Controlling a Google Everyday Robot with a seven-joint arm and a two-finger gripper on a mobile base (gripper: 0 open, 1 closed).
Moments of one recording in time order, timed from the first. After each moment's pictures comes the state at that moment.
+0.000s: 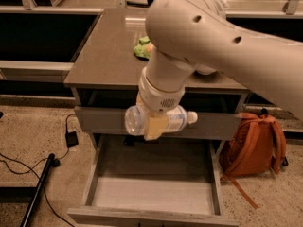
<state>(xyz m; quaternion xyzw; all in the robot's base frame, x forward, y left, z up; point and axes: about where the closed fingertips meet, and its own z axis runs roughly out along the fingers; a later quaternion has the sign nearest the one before) 0.461 0.007 0.833 -0.80 0.58 0.05 0.13</state>
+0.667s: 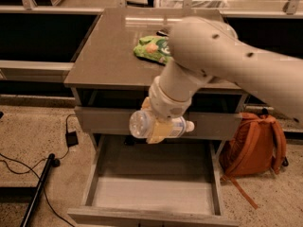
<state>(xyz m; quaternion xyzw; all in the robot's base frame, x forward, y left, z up) 0.467 0.000 0.801 -0.79 0.58 0.10 0.16</state>
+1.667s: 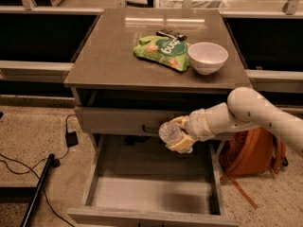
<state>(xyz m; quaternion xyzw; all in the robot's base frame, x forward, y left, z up) 0.539 -0.070 0.662 -0.66 0.60 0.26 0.36</state>
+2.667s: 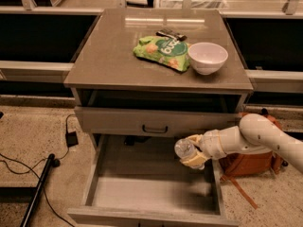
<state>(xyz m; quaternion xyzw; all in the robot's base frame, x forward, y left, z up) 0.533 -0.132 0.569 -0.62 0.65 0.26 0.36</state>
